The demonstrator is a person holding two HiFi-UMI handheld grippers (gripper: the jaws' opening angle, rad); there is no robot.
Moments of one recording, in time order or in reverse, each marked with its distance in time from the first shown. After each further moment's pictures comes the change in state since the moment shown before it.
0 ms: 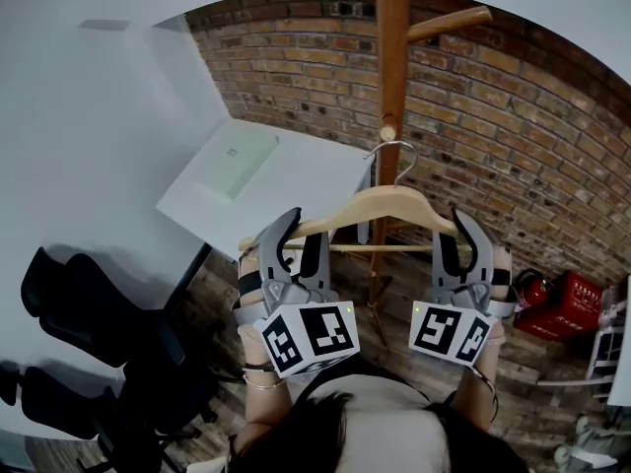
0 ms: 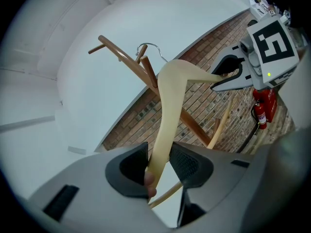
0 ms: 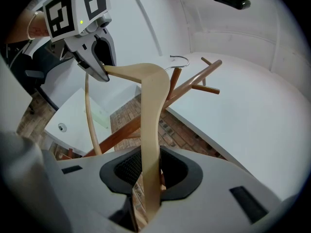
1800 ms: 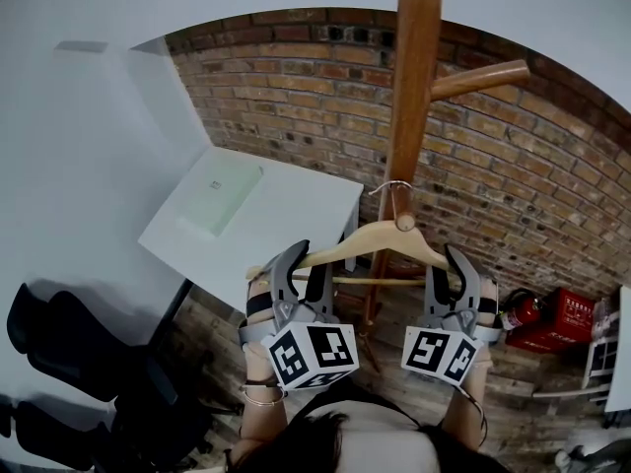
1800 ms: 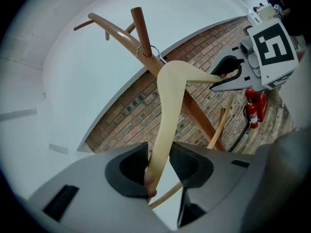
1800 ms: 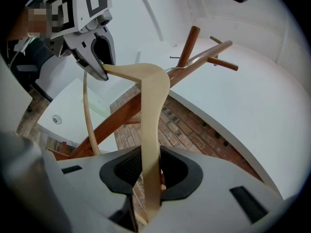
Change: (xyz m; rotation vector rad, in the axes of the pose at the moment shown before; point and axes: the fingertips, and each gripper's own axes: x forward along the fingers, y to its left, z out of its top) left arm 0.080 -0.019 -0.026 0.004 0.011 -0.140; right arm 0.060 0.024 -0.033 0.019 0.131 0.014
